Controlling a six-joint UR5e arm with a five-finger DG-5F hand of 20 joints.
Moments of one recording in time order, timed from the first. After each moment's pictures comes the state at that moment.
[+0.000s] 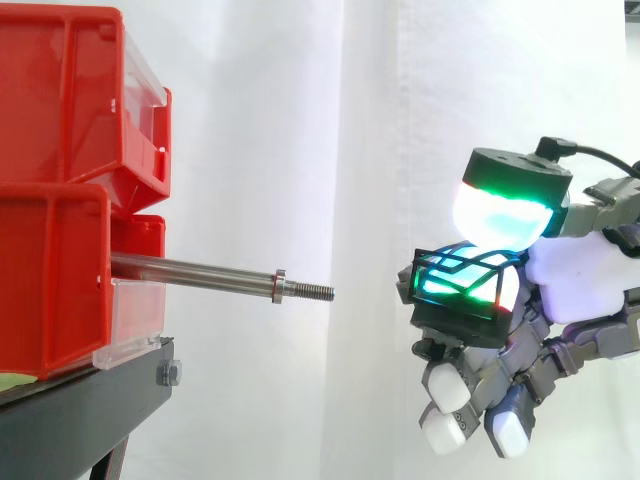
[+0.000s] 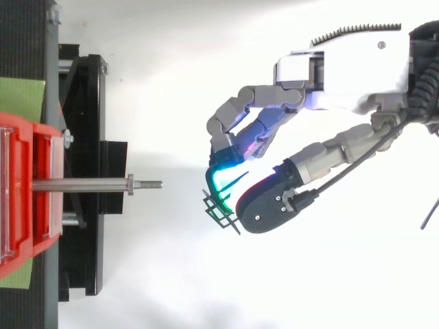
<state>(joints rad) 0.03 -2.22 -1.20 -3.06 -1.64 -0.13</state>
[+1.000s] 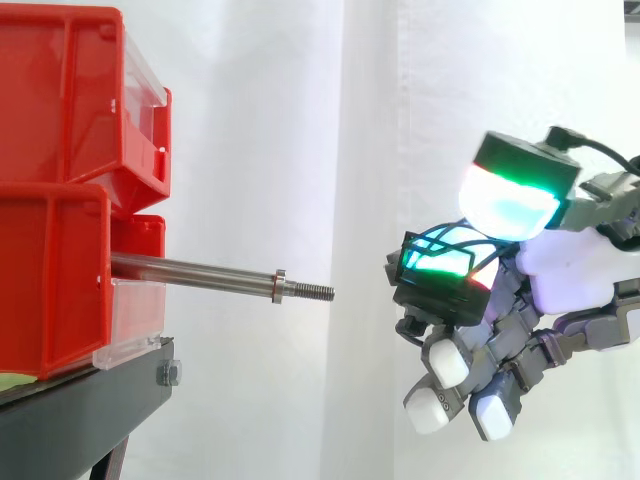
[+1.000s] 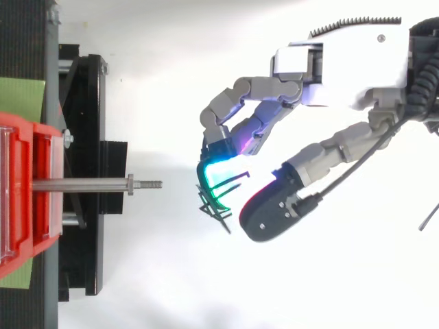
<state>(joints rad) 0.04 -2.22 -1.19 -3.03 -1.61 -0.11</state>
